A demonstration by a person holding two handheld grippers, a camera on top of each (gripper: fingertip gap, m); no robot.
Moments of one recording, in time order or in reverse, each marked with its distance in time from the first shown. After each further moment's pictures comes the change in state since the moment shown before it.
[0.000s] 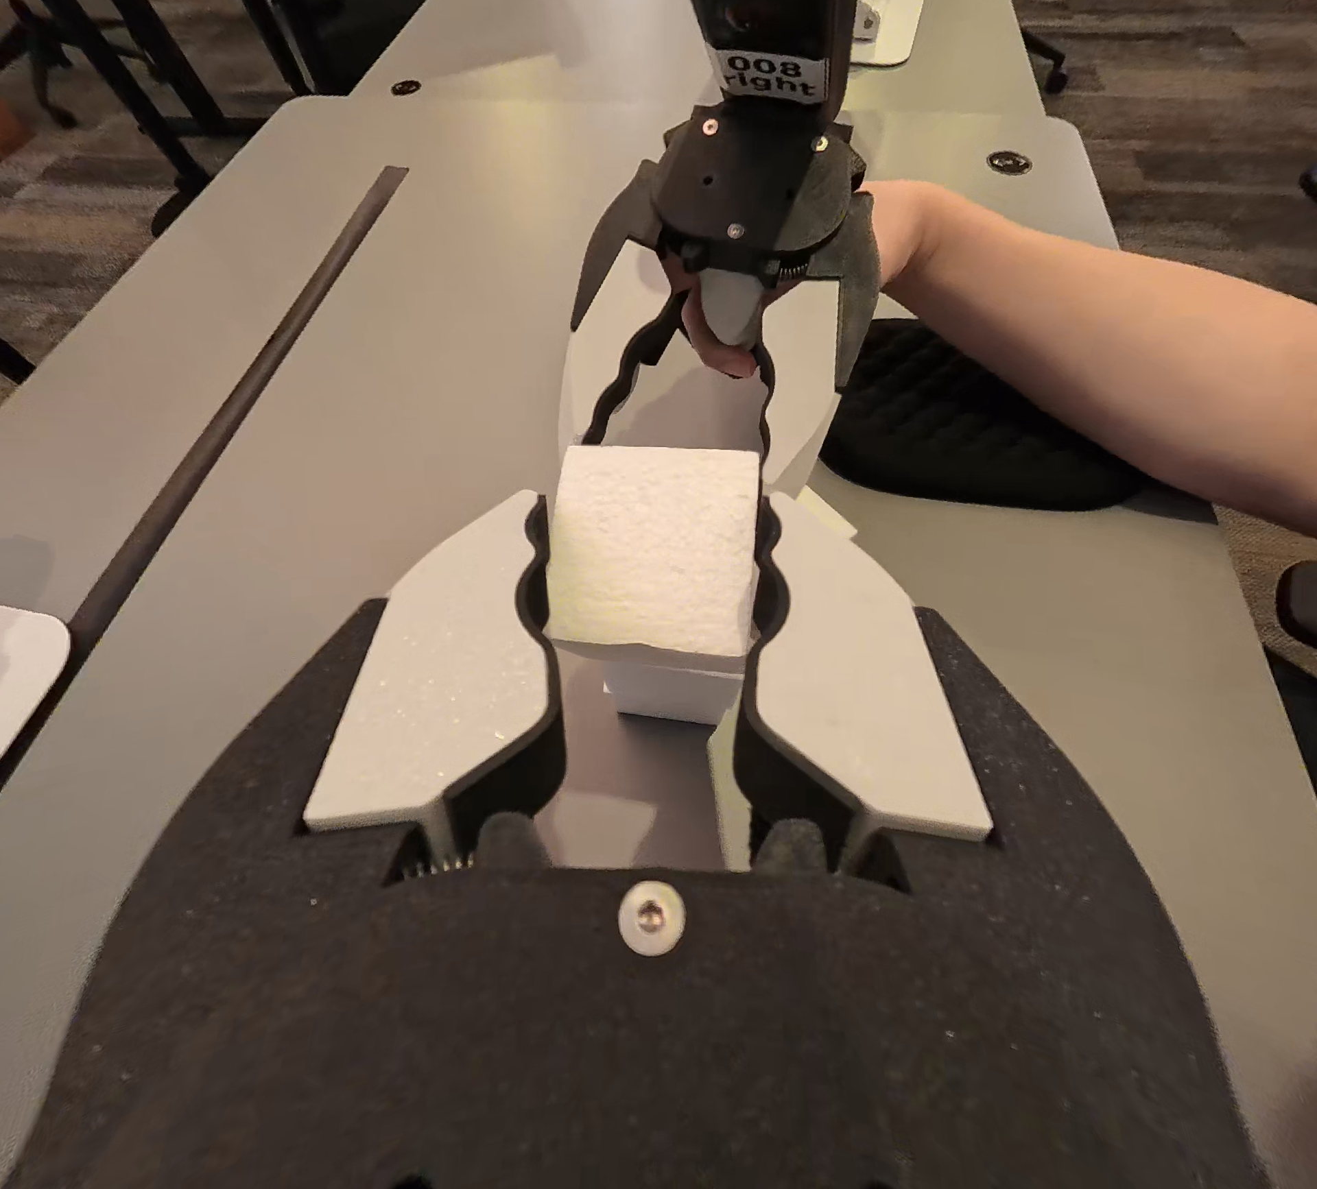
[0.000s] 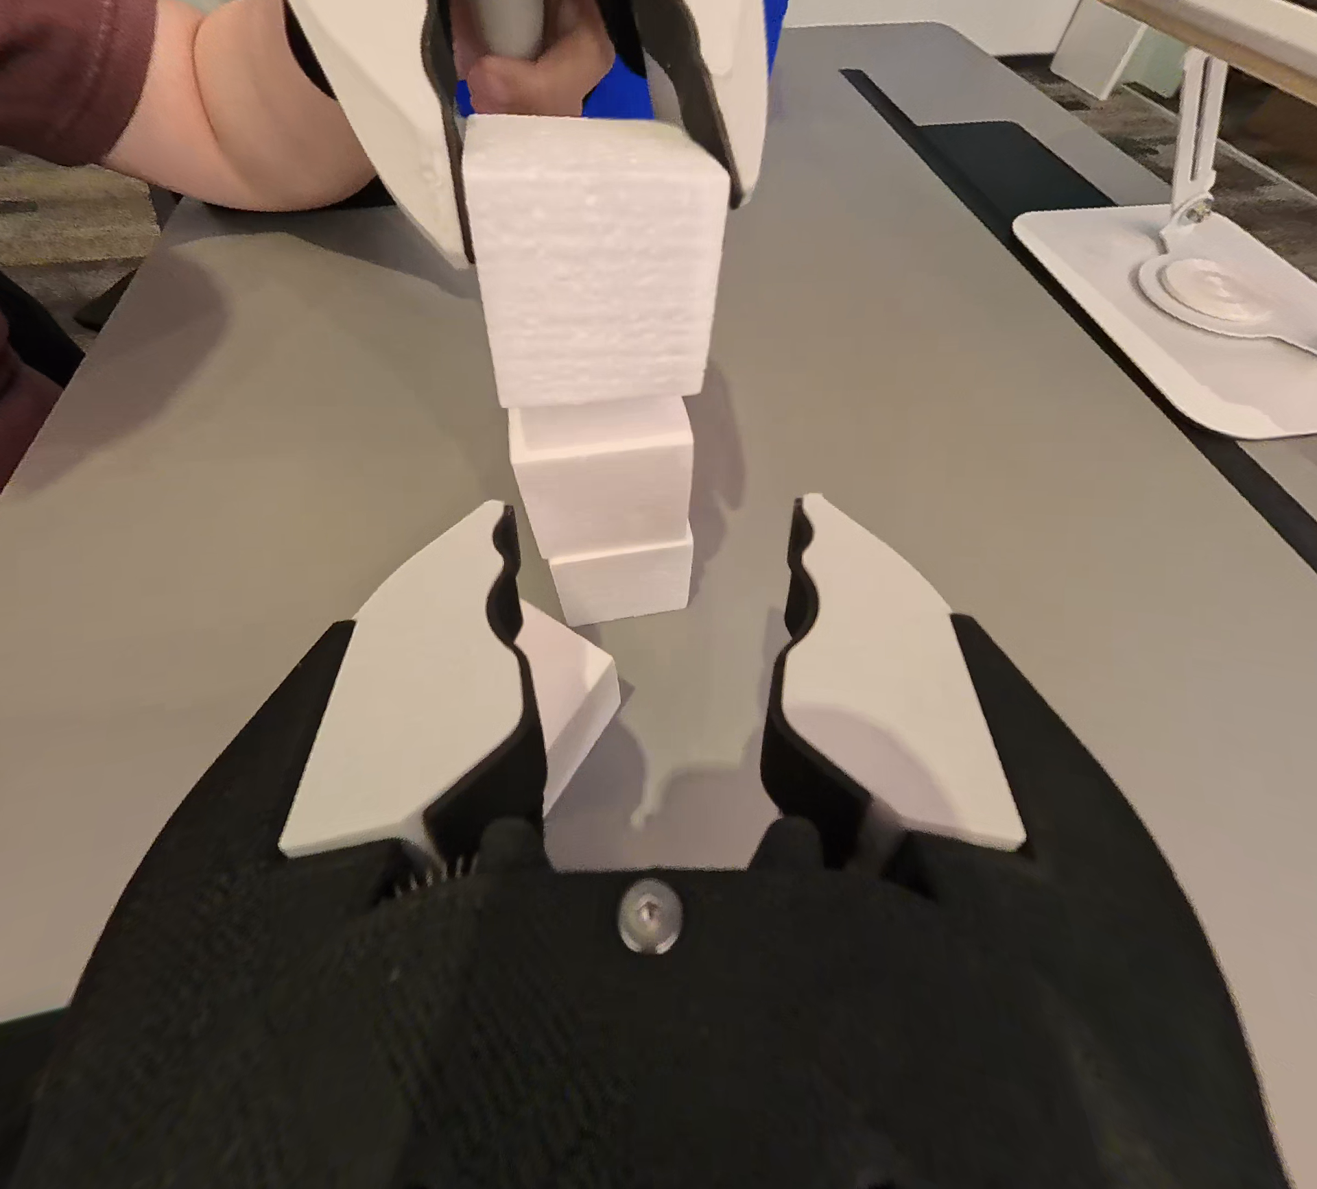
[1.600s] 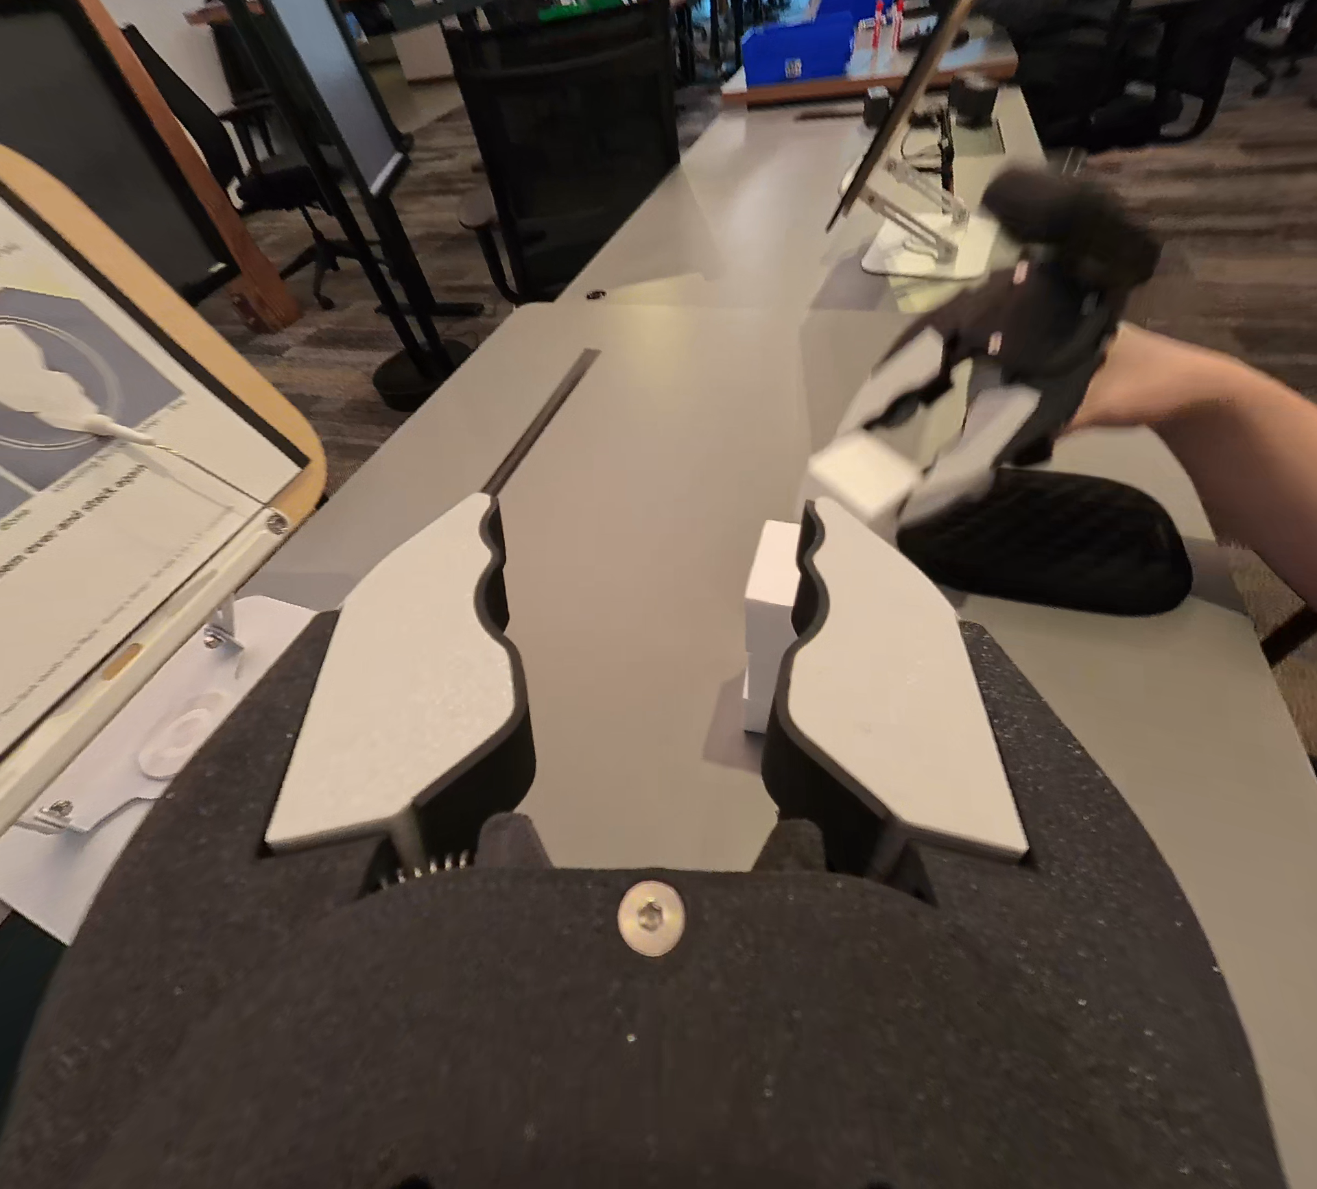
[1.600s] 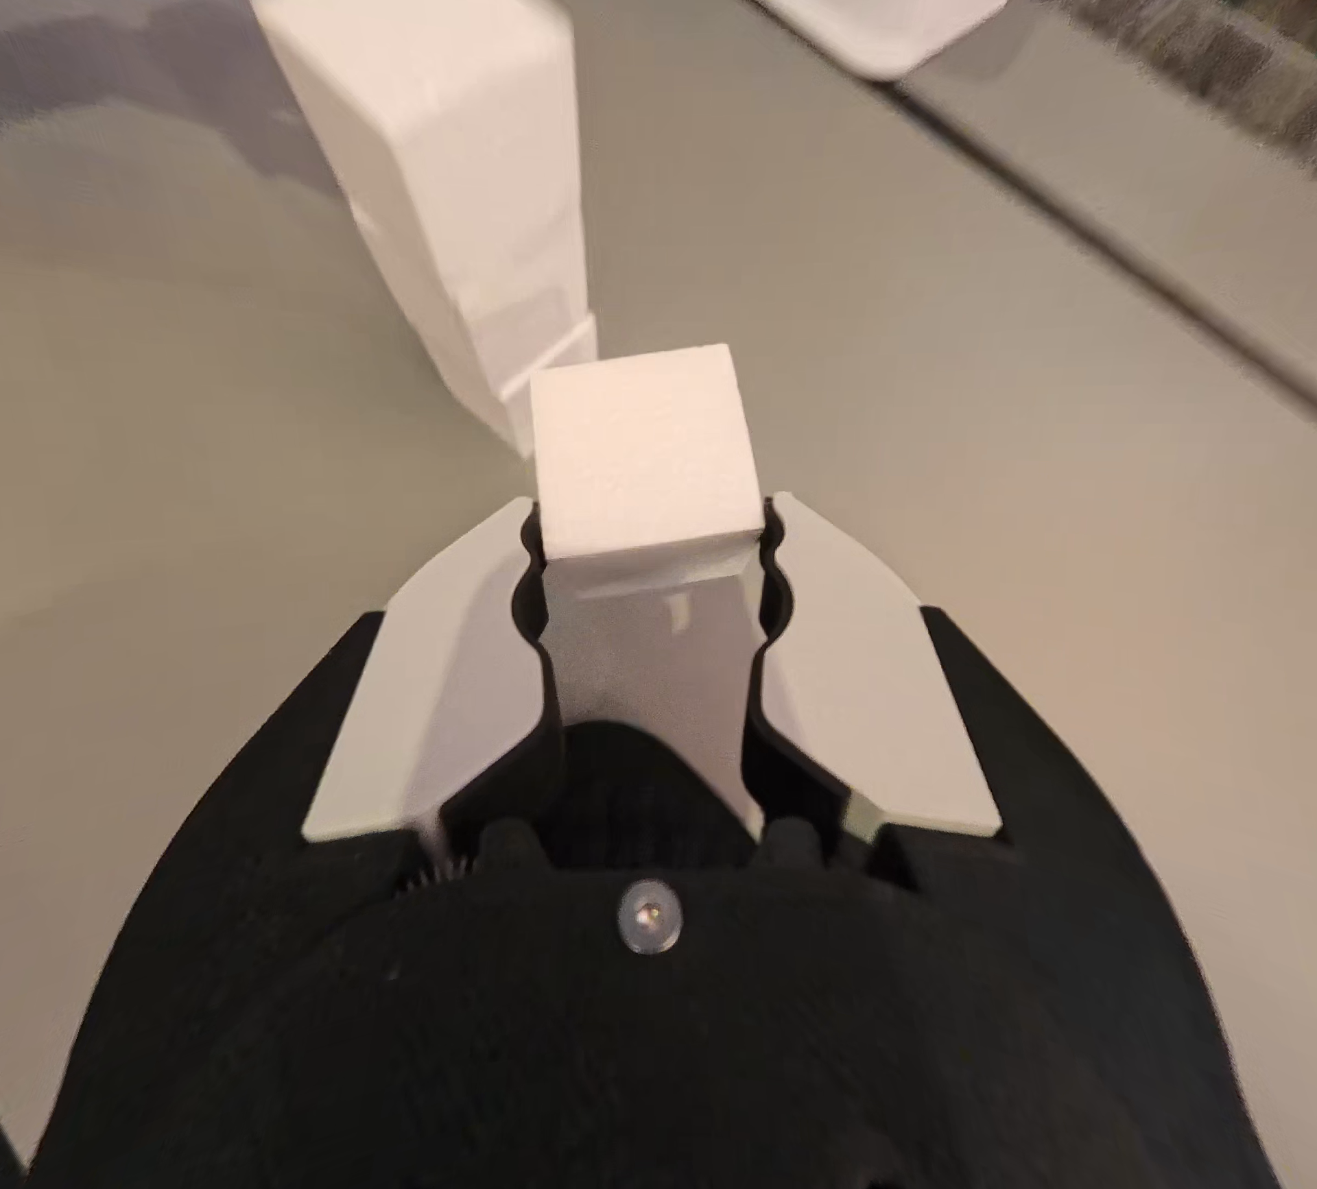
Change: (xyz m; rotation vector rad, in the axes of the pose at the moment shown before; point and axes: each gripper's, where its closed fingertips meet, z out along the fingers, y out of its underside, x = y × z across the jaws) left arm -0.049 -0.056 -0.111 0.238 -0.176 0.018; right arm -0.016 0.018 -0.071 -0.267 0.560 0.235
